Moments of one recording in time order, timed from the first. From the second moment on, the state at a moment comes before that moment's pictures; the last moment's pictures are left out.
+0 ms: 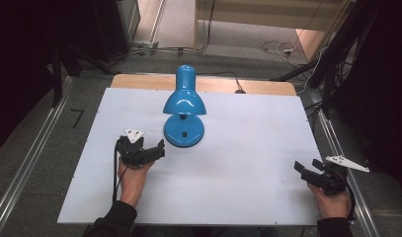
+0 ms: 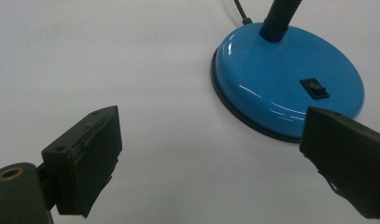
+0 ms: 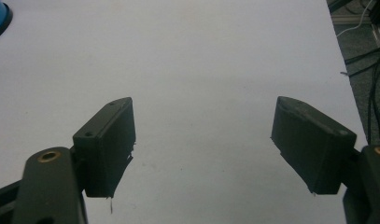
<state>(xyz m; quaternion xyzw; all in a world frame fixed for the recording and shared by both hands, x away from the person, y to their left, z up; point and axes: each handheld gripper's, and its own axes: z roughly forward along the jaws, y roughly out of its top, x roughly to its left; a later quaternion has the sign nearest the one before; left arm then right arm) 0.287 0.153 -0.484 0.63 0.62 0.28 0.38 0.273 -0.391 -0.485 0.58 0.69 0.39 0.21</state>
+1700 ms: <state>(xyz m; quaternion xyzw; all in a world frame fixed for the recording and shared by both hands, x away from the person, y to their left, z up) 0.311 0.127 -0.486 0.63 0.60 0.27 0.40 0.275 -0.389 -0.485 0.57 0.69 0.39 0.21</state>
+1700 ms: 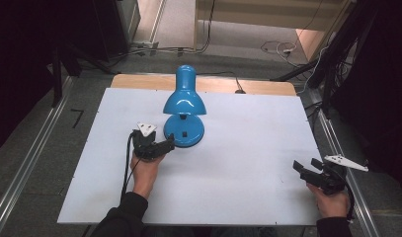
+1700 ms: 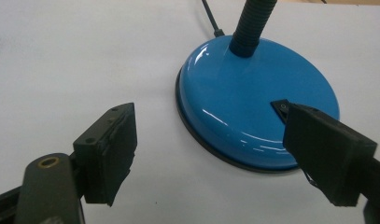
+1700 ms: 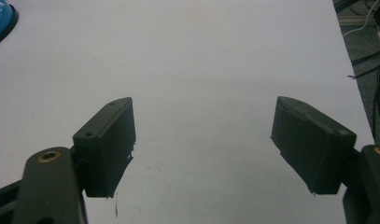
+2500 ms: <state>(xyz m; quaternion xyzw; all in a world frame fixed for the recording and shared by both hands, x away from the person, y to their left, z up) 0.331 0.094 -0.489 0.65 0.55 0.27 0.44 0.276 -0.388 -0.485 0.57 0.69 0.39 0.21</state>
